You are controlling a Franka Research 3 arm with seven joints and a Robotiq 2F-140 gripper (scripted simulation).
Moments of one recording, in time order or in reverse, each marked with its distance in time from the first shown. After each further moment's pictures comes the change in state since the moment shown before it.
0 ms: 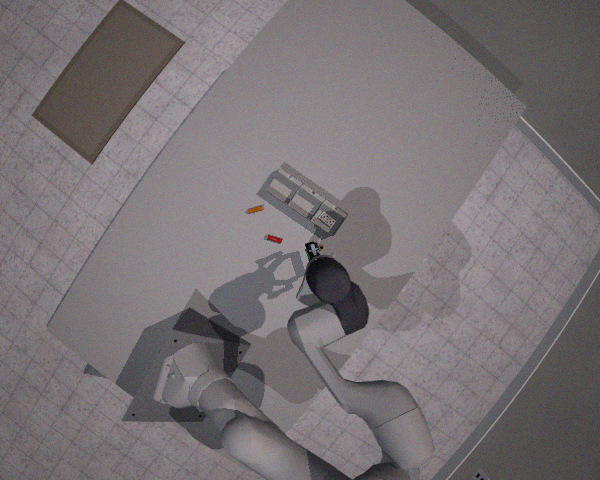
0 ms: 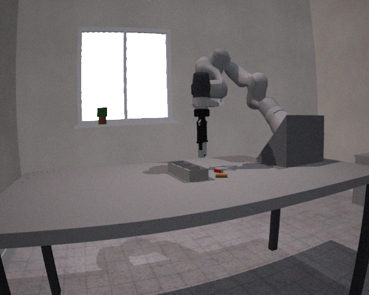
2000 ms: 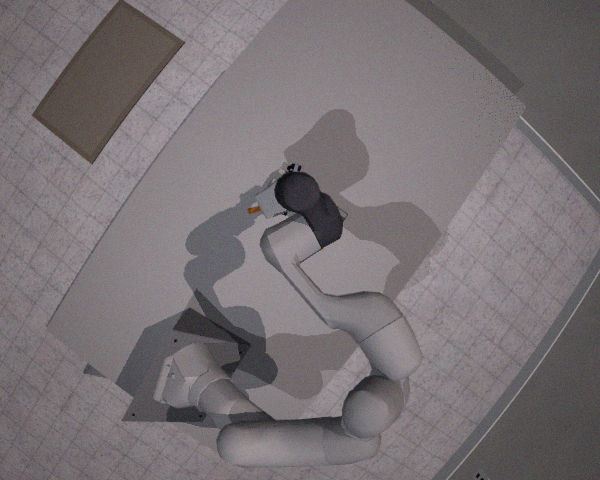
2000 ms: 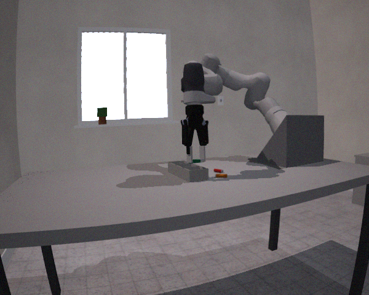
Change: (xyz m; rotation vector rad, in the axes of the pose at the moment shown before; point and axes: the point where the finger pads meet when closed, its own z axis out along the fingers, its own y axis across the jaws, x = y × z) arm 0.020 0.229 -0.007 -0.075 0.059 0.593
